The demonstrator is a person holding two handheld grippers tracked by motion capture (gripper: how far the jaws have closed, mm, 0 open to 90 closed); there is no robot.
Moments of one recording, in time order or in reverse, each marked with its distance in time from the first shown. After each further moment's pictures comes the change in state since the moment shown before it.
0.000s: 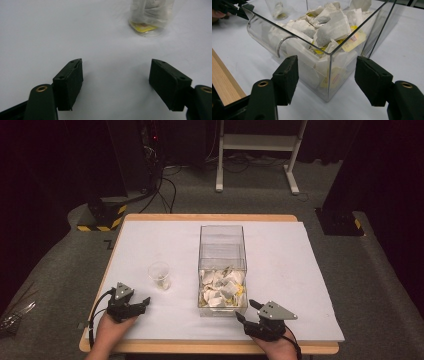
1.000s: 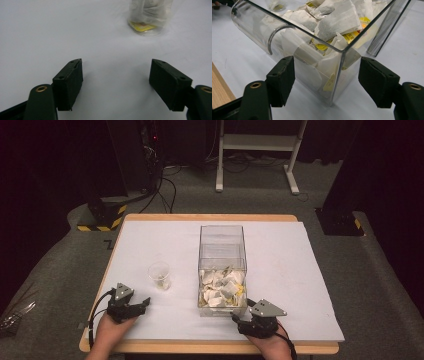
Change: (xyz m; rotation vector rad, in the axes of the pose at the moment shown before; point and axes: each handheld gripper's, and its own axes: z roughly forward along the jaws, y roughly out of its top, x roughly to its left) left arm -0.001 -0.001 -0.001 -0.003 0.002 0.003; right arm 0.003 -0.003 0.021 0.040 -0.008 -0.019
